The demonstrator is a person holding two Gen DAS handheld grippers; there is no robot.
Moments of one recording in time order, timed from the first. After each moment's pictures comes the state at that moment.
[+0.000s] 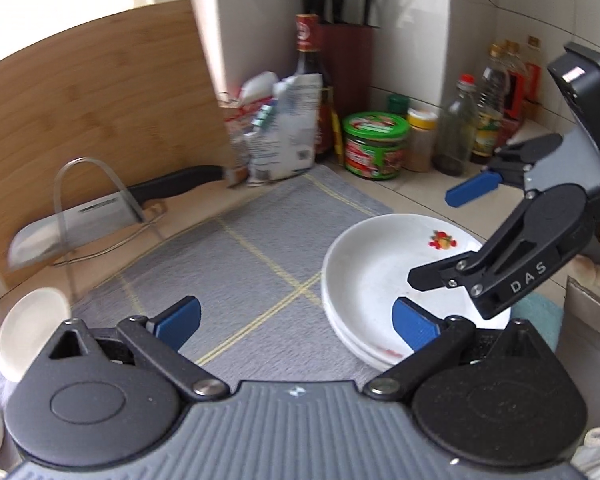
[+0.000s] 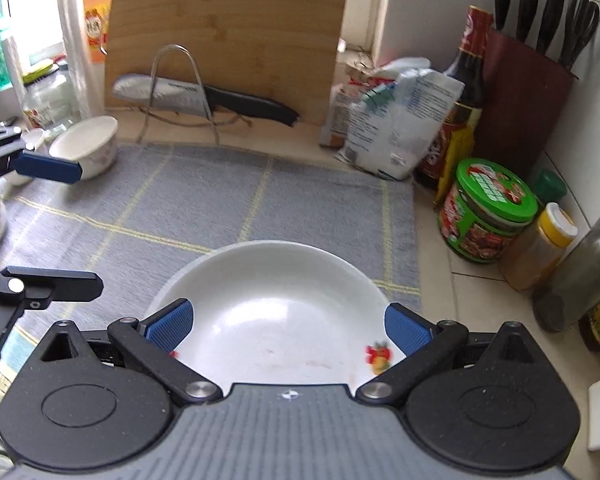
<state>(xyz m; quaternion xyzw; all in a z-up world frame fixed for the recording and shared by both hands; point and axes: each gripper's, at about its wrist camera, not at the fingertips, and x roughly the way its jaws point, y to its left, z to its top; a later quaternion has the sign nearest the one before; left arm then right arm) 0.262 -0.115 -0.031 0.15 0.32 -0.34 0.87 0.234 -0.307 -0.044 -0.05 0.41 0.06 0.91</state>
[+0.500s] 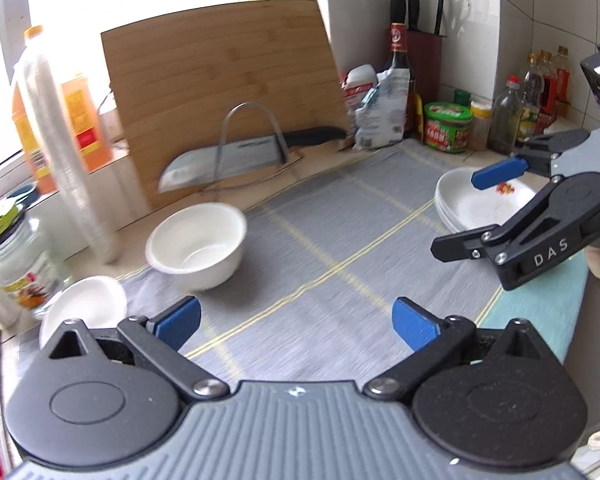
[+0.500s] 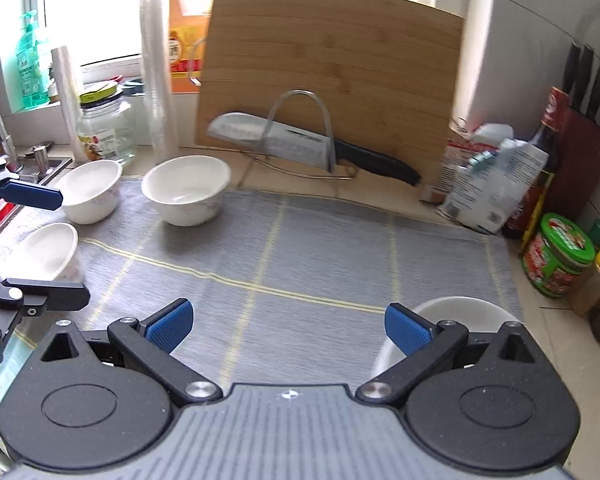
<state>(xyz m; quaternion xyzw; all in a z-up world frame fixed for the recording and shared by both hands) 0.246 0.071 -0.023 0.16 0.32 -0.30 0.88 0.230 -0.136 -0.025 -0.05 0.36 0.05 0.93</state>
